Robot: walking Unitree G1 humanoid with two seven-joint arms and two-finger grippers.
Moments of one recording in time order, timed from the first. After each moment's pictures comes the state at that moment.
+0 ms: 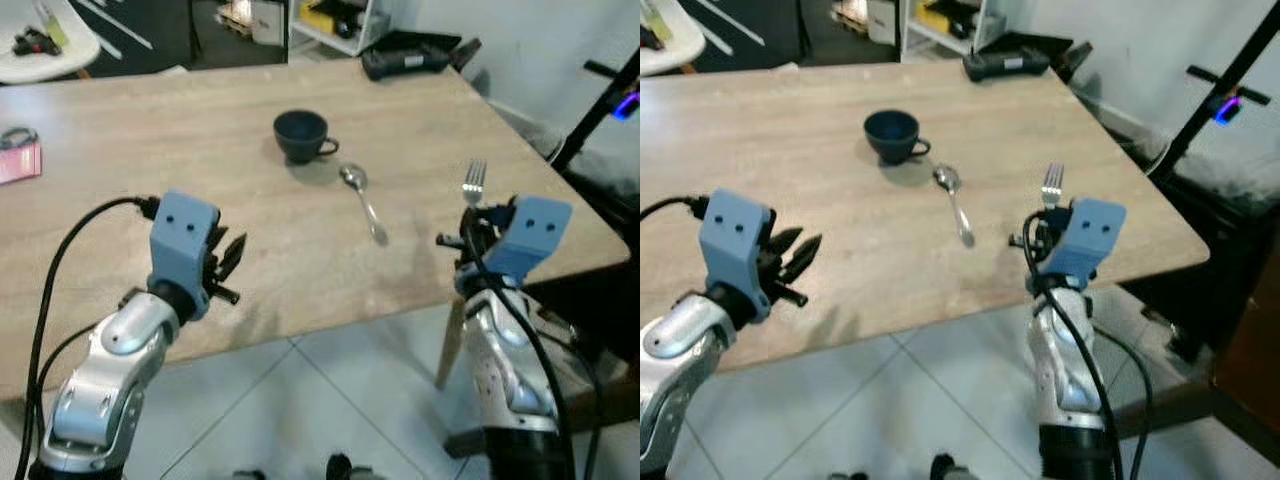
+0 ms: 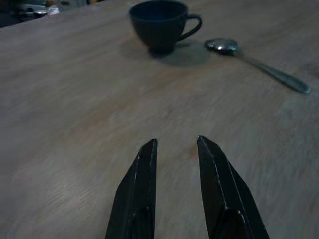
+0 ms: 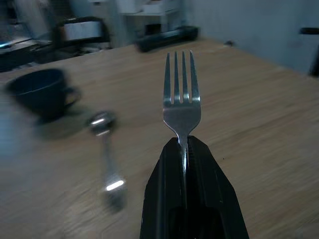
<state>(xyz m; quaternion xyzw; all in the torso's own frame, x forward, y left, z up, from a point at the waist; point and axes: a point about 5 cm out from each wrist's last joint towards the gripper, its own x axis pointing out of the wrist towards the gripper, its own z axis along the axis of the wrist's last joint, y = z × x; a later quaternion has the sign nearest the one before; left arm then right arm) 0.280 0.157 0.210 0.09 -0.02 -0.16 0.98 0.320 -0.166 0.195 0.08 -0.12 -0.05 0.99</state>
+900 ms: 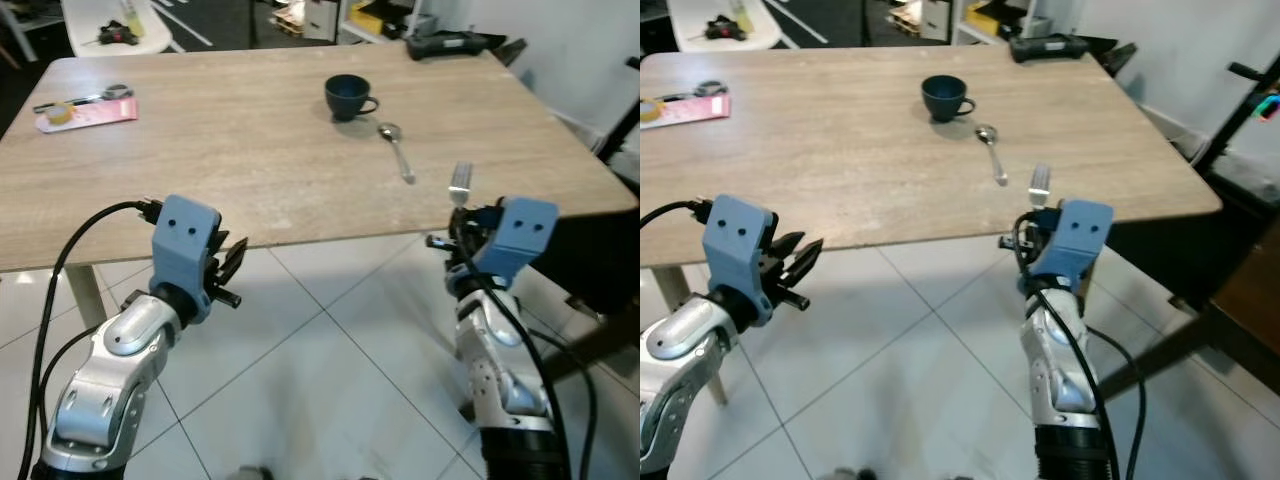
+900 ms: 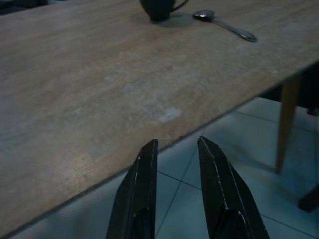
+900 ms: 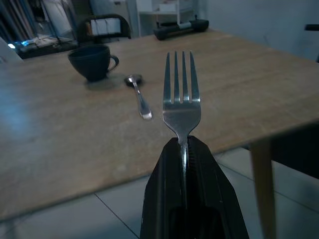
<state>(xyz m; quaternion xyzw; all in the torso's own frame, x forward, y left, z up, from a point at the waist) 0.281 0.155 0.209 0.08 -0.02 -0.17 0.98 0.320 -0.173 0.195 0.07 -0.12 -0.06 0.99</state>
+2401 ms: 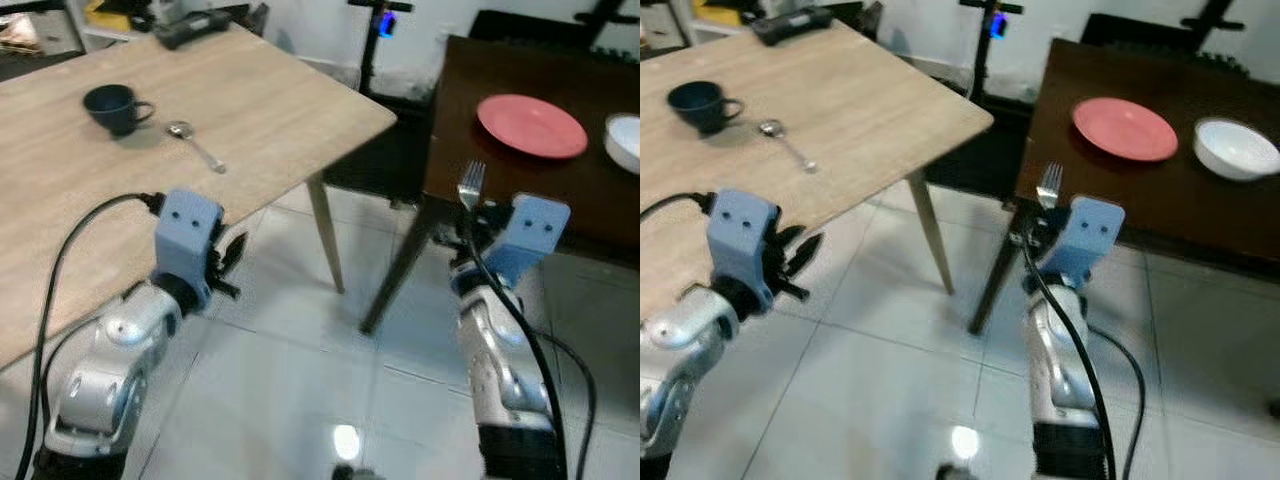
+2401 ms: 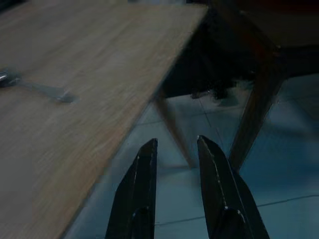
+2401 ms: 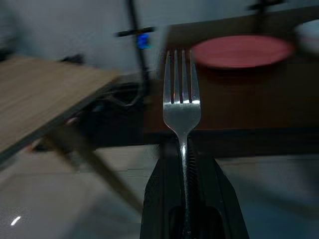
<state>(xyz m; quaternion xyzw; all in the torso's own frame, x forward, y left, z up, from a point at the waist) 0.289 0.149 0.212 0.09 -0.03 -0.18 0.98 0.321 -0.175 0.194 0.09 -0.12 -0.08 0.99</state>
